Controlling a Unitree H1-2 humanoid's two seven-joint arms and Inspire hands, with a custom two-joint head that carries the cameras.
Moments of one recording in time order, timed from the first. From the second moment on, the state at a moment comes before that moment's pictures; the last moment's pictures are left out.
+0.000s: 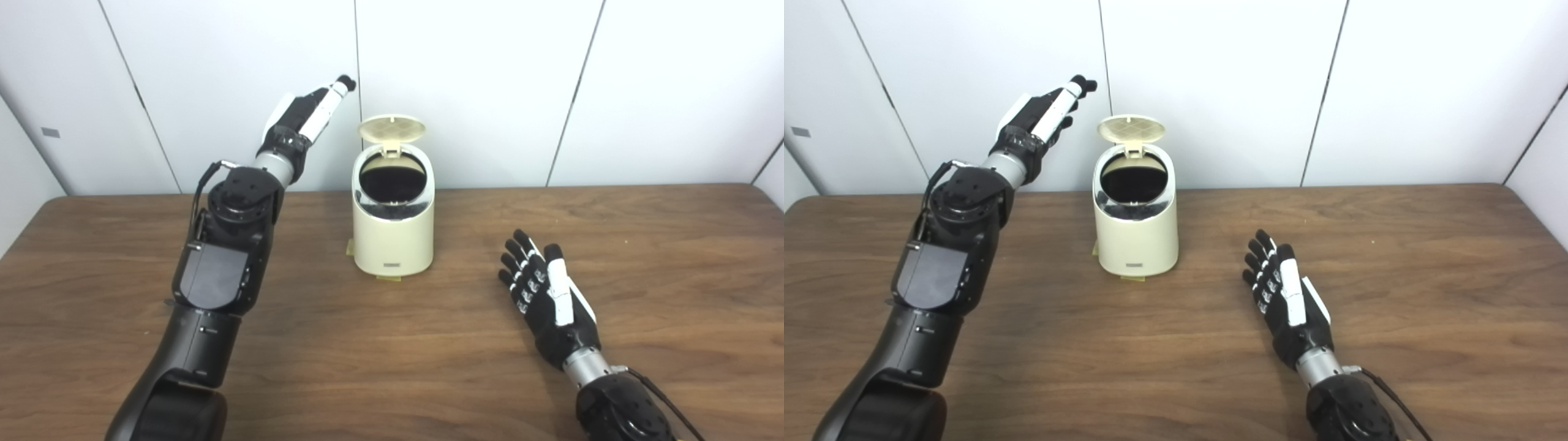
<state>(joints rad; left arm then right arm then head) -0.81 0.19 -0.11 0.23 0.07 0.43 -0.12 -0.11 -0.02 -0.10 -0.04 0.27 0.20 0.17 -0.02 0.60</state>
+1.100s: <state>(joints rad) -0.77 0.37 -0.46 0.13 0.69 0.12 -0.21 -0.14 -0.12 0.07 0.01 -0.23 0.04 0.04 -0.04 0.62</state>
